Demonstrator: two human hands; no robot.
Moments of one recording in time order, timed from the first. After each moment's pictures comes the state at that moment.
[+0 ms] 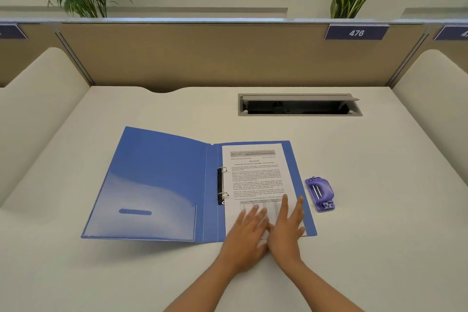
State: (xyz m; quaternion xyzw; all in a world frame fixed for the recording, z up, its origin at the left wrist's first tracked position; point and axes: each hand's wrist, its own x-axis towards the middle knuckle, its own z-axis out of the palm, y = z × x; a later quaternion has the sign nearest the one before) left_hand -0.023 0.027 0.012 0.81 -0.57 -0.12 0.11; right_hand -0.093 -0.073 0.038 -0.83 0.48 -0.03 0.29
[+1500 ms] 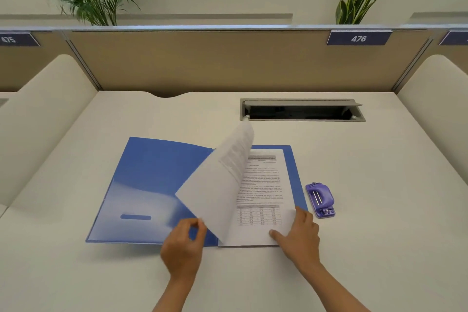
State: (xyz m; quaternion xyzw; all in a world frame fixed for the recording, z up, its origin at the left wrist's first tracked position) left_hand 0.007 0.107 0.053 0.91 -0.14 0.13 0.36; right_hand -0.122 -0.111 0.054 -0.84 0.48 0.01 0.28
